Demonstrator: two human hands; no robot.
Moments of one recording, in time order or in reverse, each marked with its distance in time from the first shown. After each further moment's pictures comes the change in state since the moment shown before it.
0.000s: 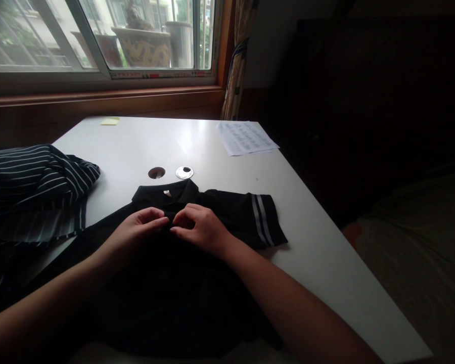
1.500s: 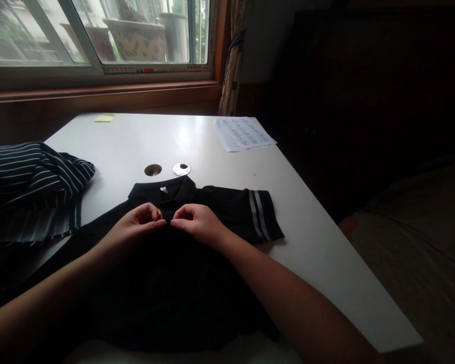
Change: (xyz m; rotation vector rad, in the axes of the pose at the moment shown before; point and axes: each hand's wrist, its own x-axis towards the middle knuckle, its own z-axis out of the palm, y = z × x) left_hand 0.004 0.000 -0.002 0.067 -0.081 0.128; right_hand 0.002 0.003 -0.001 0.220 -0.060 0.326
